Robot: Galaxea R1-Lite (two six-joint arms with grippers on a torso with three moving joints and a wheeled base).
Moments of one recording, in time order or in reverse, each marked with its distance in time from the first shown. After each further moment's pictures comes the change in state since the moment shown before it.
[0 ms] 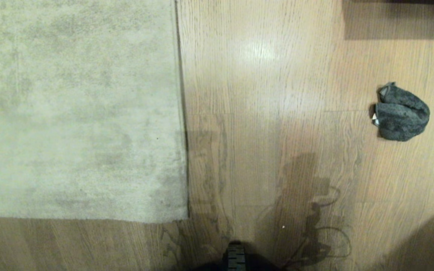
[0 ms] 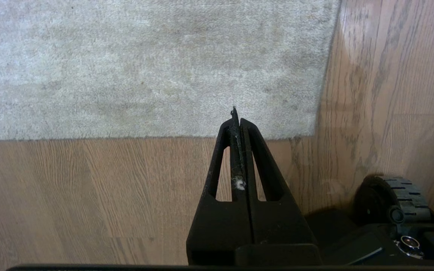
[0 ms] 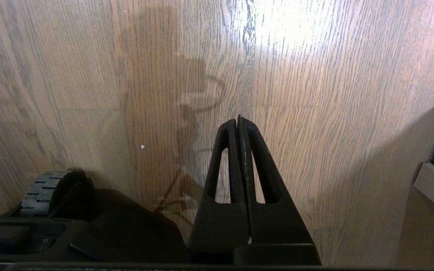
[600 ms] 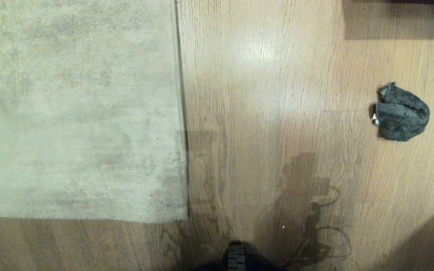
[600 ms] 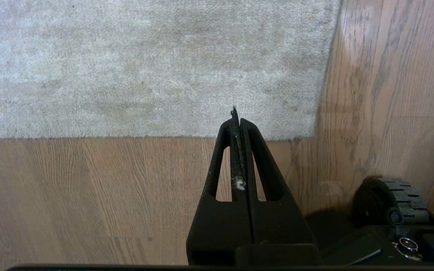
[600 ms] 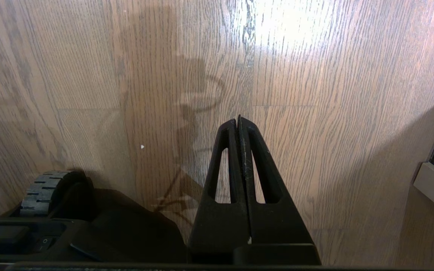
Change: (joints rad) left arm 0.000 0.000 0.000 -0.002 0.005 -0.010; right arm -0.001 0.000 0.000 0.000 0.000 0.000
